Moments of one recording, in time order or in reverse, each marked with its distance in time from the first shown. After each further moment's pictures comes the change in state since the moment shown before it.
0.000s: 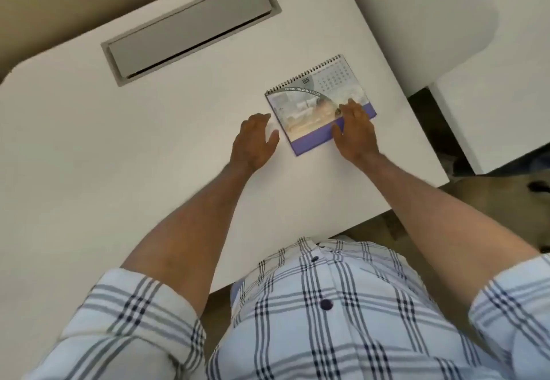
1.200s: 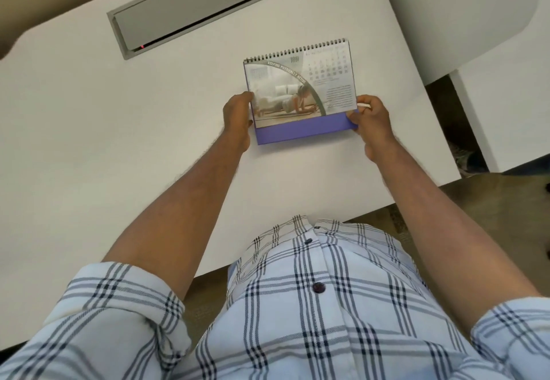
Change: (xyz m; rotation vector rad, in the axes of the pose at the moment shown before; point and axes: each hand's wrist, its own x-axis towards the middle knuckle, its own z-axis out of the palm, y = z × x) left_hand 0.022 -0.002 -0.029 -1.156 0.208 -0.702; right_hand -0.005 -0.012 -0.017 0.996 -0.018 0.490
